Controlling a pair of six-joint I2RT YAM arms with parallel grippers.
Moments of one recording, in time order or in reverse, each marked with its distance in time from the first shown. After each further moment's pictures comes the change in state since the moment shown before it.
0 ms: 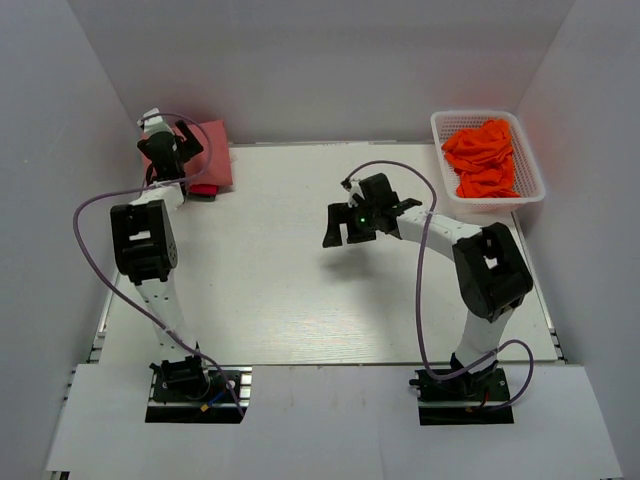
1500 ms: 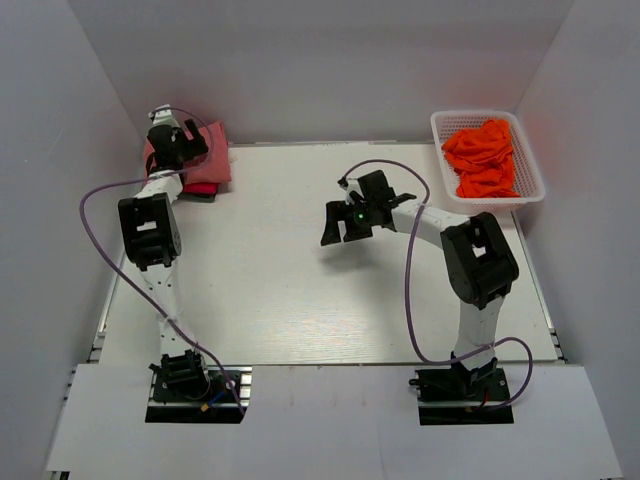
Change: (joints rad) left arm 0.033 0.293 0.390 -0.173 0.199 0.098; right arm -0.031 0.138 0.096 -0.015 -0.090 -0.042
